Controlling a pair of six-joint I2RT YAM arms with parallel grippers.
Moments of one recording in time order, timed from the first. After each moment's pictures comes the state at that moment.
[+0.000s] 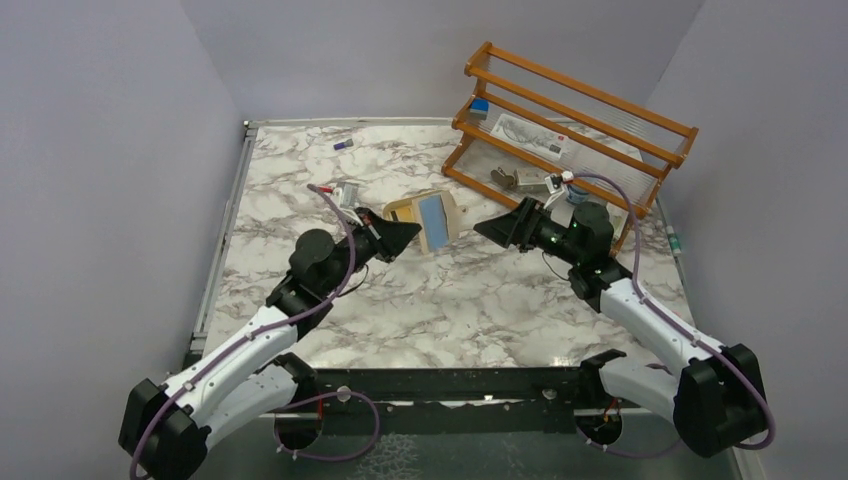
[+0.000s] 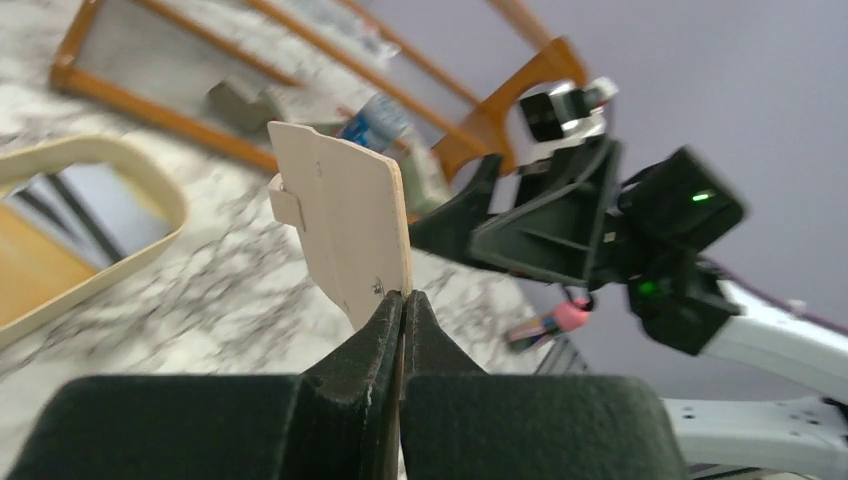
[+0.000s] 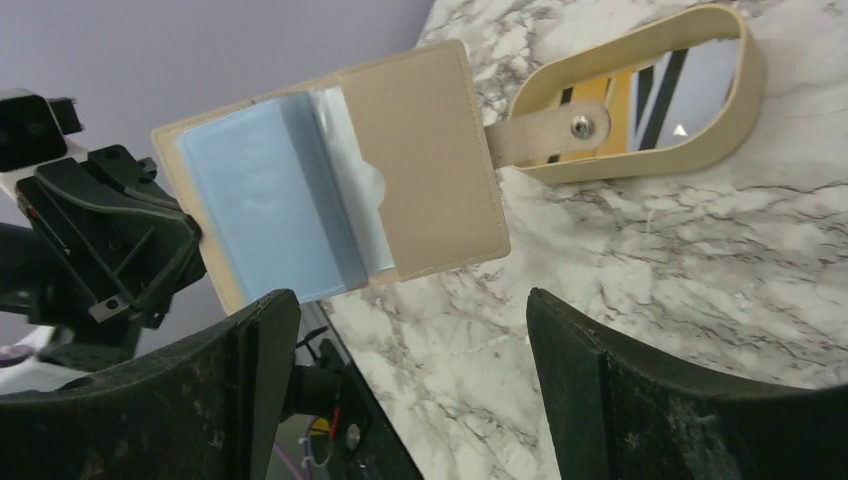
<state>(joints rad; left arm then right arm) -0.63 0.83 0.51 0.46 0.17 -0.78 0.35 1.07 0.55 0.42 -0.57 0.84</state>
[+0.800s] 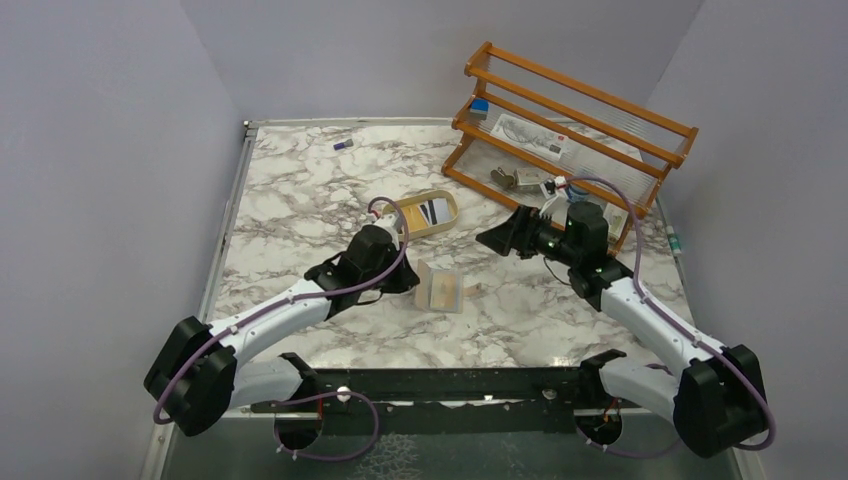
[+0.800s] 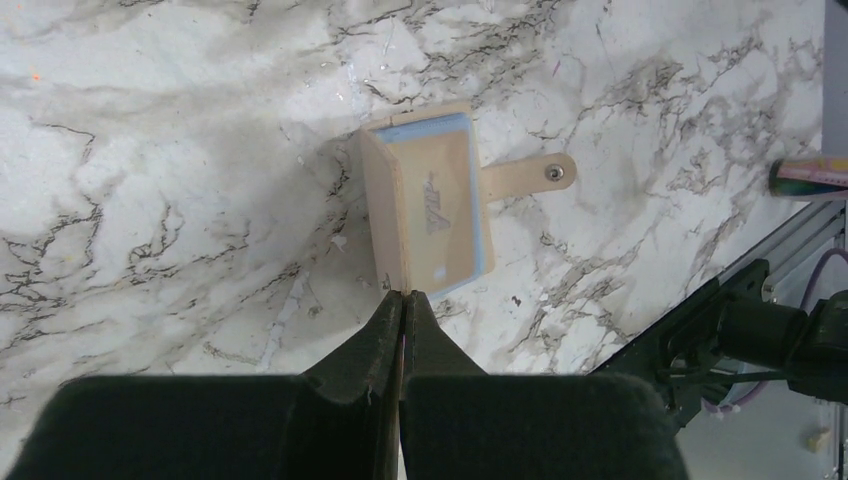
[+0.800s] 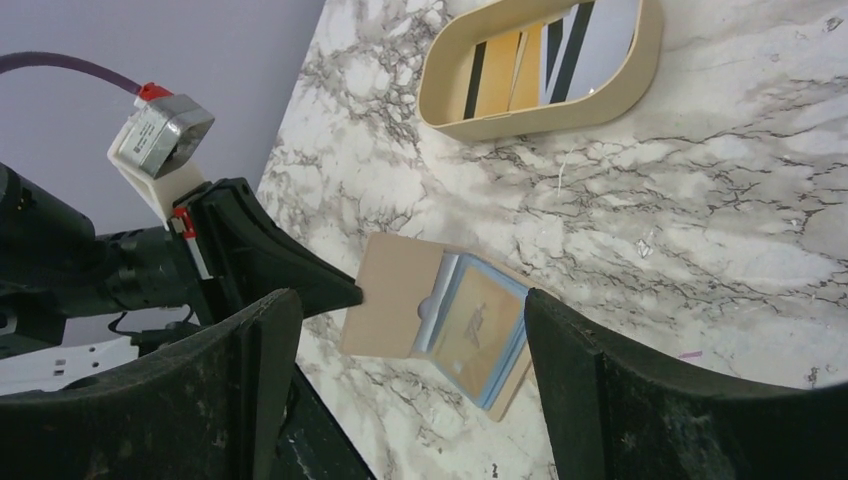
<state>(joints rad) -0.71 1.17 0.62 -0.13 0.10 -0.66 0.35 1.07 0.58 0.18 -0.50 0.64</state>
